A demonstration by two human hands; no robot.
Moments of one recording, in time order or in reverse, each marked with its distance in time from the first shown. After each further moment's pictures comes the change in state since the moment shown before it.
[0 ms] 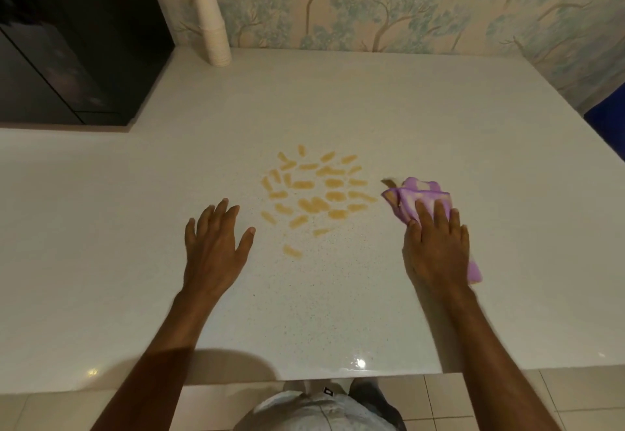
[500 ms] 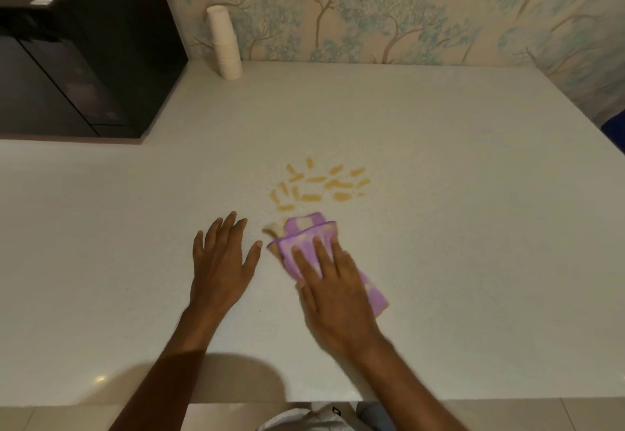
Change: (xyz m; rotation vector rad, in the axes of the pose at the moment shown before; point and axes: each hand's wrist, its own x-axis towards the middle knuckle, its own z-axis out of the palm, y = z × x) left_hand 0.000 -0.001 0.001 0.028 -0.001 -0.008; right_hand -0.098 -0.124 0.029 0.150 -0.133 -0.596
